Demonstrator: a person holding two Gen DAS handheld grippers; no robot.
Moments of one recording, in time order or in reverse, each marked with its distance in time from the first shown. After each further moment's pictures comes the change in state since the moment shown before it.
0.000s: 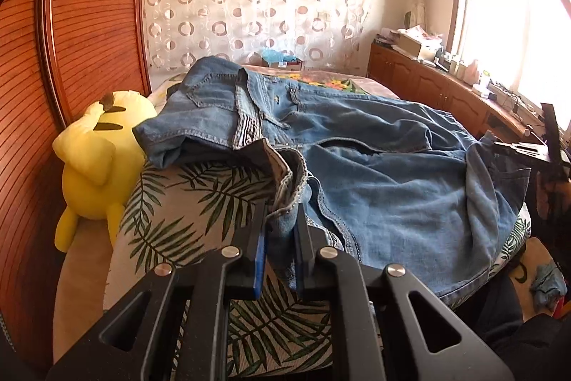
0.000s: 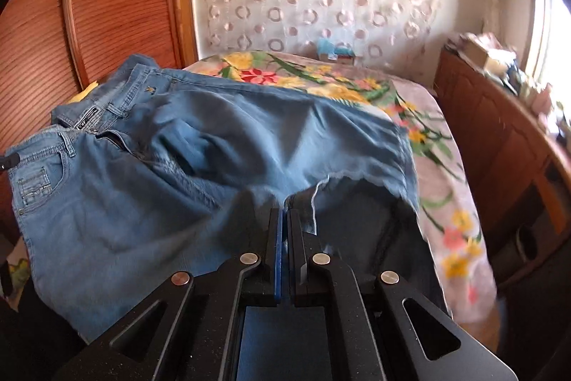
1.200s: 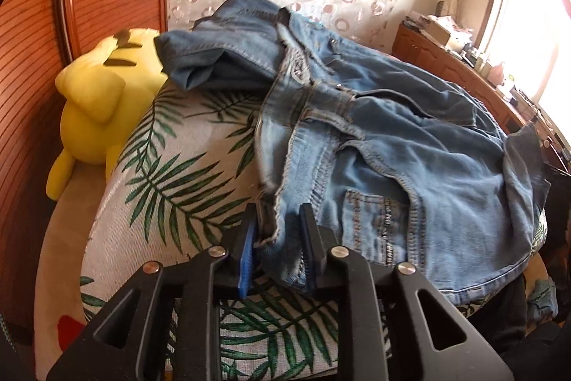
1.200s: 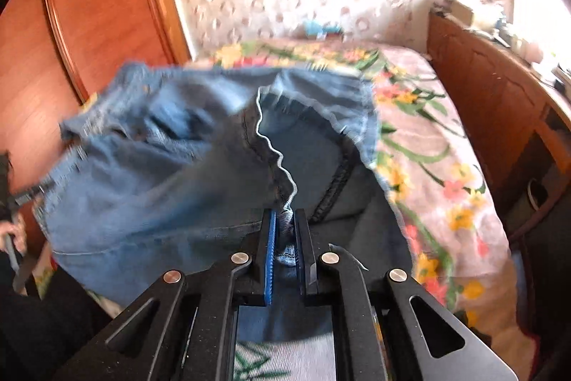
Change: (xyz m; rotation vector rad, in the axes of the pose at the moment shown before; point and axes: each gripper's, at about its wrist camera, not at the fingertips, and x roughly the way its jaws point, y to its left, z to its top) left arm 0.045 0.038 -0.034 -0.135 0.144 0.030; right arm -0.038 -0.042 -0.004 0.138 0.029 0.042
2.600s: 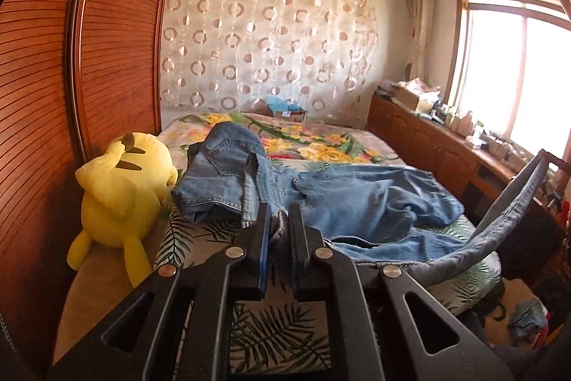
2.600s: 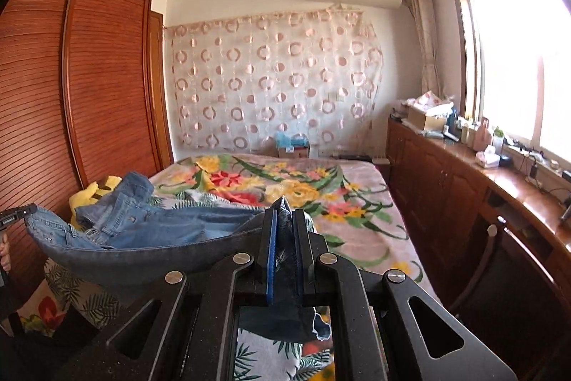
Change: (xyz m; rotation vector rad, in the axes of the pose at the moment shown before) left arm -0.131 -0.024 0.053 0.064 -0.327 -0.056; right arm -0.065 0.020 -0.028 -0.062 -0.408 -0.150
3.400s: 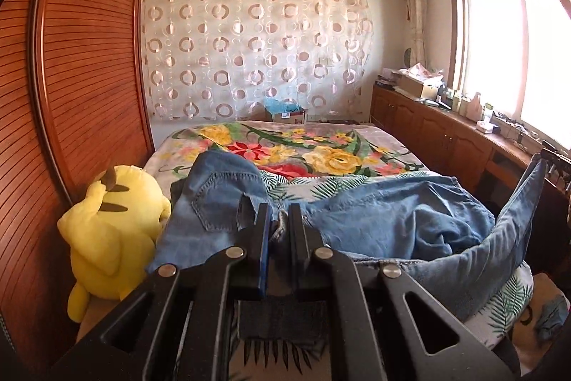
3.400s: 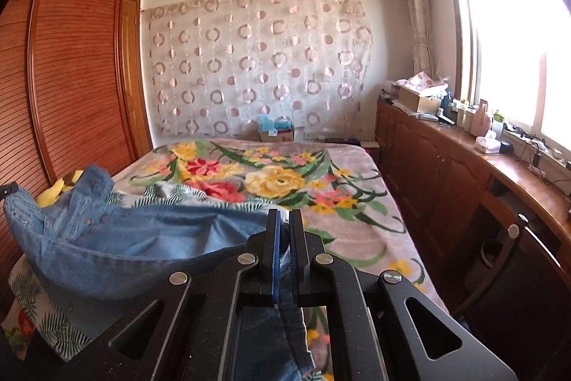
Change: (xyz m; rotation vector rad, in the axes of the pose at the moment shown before) left arm 0.097 -0.010 0.061 0.099 -0.001 0.015; right arm 0.108 -0.016 0.035 0.018 0.052 -0.059
